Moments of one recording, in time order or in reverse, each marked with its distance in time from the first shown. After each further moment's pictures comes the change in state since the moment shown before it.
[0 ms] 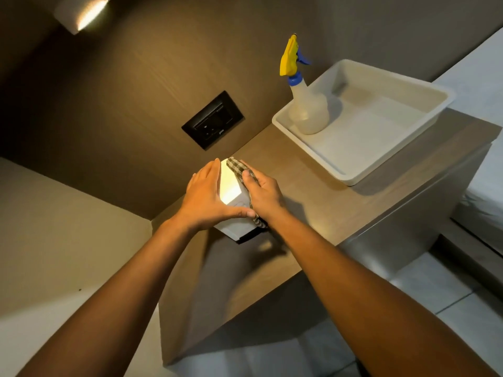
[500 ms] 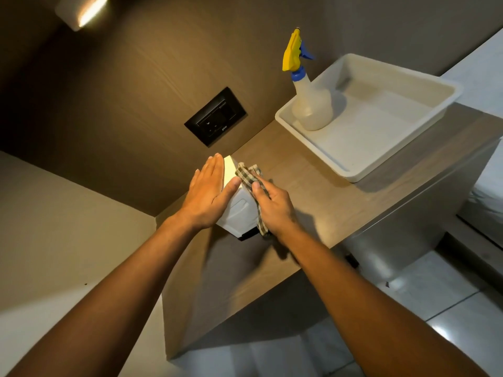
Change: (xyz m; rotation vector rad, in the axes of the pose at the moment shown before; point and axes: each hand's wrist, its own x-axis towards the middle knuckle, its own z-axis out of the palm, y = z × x) left_hand -0.001 -0.010 0.013 -0.007 0.027 -0.009; right_hand -0.026 0.023 -0.011 0.024 -0.001 0.024
